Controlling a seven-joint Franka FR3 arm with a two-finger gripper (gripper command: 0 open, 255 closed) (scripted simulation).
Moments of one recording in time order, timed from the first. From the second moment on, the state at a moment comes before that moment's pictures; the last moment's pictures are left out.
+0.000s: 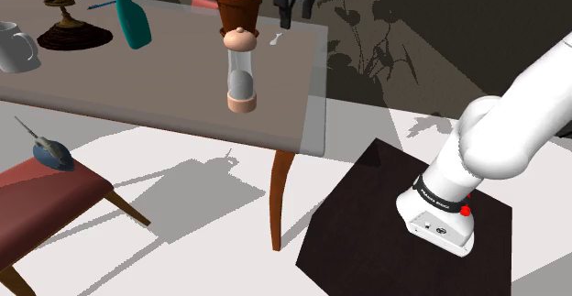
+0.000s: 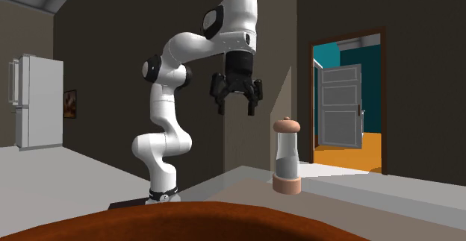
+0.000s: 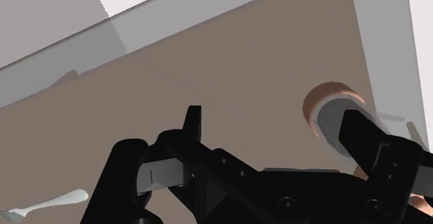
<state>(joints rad) 0.11 -0.21 0.22 -1.77 0.00 1.56 0.20</state>
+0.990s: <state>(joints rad) 0.22 0.25 0.33 -1.25 -0.05 1.41 0.30</state>
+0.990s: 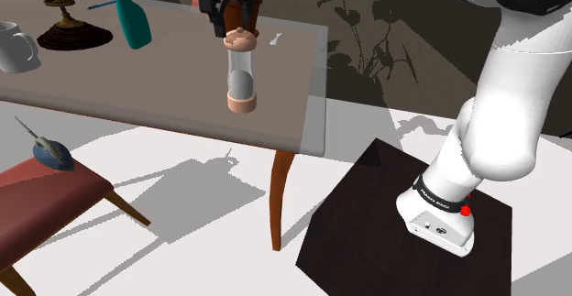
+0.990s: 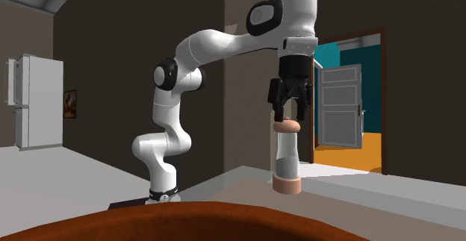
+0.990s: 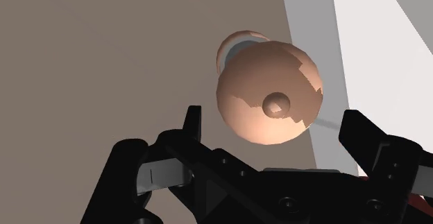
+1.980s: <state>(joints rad) 0.21 0.23 0.33 -1.32 -0.05 1.46 0.30</state>
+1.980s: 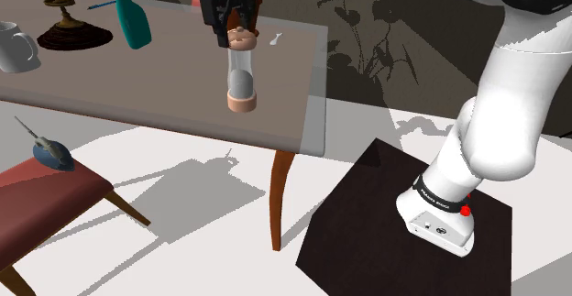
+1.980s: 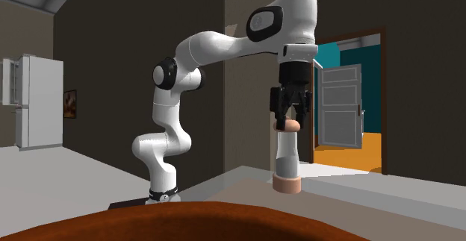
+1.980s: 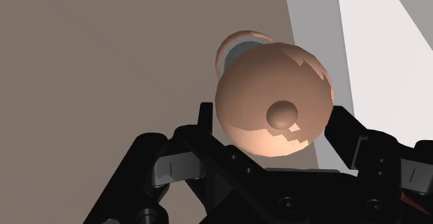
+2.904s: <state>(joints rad) 0.27 0.37 0.33 -0.93 -0.09 1.20 0.32</state>
